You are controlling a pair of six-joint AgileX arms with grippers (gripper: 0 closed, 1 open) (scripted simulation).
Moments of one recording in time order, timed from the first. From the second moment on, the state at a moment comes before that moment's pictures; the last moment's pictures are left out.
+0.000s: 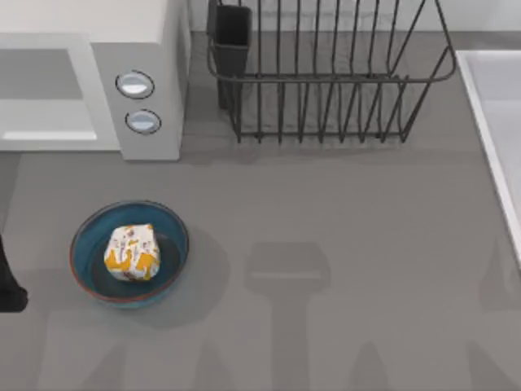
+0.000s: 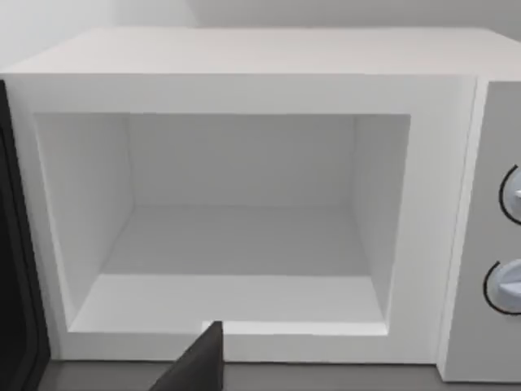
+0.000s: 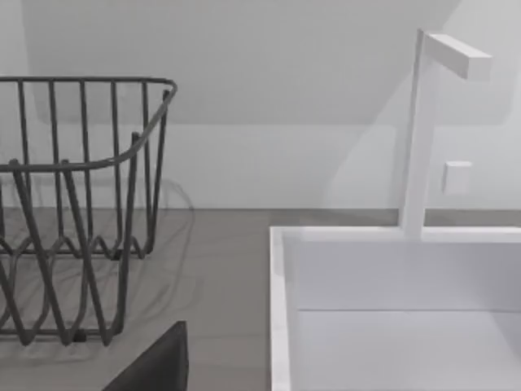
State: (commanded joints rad) left arm 0.00 0.00 0.00 0.00 0.00 0.00; right arm 0.00 0.00 0.00 0.00 0.00 0.00
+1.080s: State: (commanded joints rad) left arm 0.00 0.00 0.00 0.00 0.00 0.00; right arm 0.00 0.00 0.00 0.00 0.00 0.00
